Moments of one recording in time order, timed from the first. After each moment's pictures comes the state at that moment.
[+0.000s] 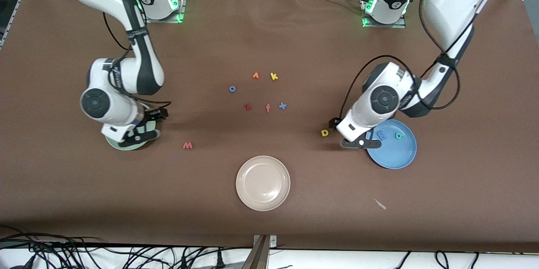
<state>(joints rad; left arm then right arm) 0.09 0.65 -0.56 -1.74 0.34 2.21 -0.61 0.58 0.50 -0.41 -1.85 0.20 2.13 -0.33</state>
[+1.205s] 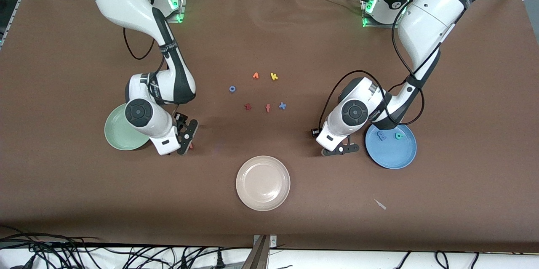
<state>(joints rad) -0.03 0.82 -0.49 -1.61 0.34 2.25 -0.80 0.57 0.70 -0.32 -1.66 0.26 2.26 -1.12</state>
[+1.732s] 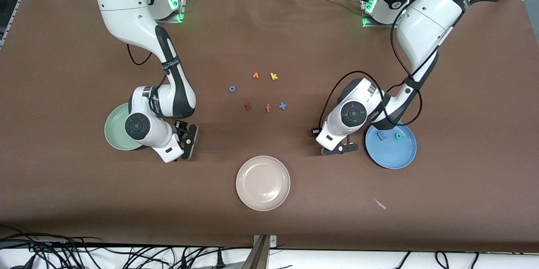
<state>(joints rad) -0.03 0.83 -0.49 -1.62 0.34 2.25 -0.80 0.54 0.80 -0.32 -1.58 0.34 2.26 -1.30</state>
